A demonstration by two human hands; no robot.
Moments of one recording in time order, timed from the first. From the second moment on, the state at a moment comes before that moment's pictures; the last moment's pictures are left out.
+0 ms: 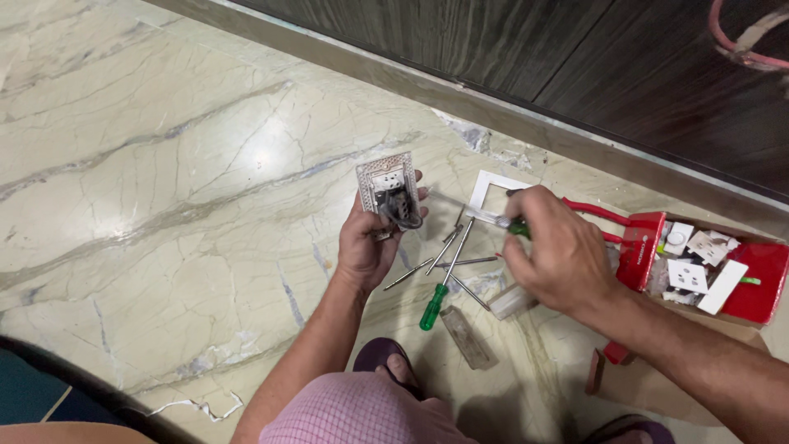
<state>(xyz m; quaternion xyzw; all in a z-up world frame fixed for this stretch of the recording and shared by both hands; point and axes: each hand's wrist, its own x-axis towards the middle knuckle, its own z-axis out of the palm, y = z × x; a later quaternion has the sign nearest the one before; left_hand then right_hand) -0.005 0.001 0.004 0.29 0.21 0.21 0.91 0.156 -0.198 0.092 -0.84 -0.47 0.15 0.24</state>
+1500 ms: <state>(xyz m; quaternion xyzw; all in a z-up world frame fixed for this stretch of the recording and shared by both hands) 0.003 -0.051 -0.024 0.13 0.21 0.09 0.96 0.169 -0.172 0.051 -0.65 -0.57 0.22 0.45</state>
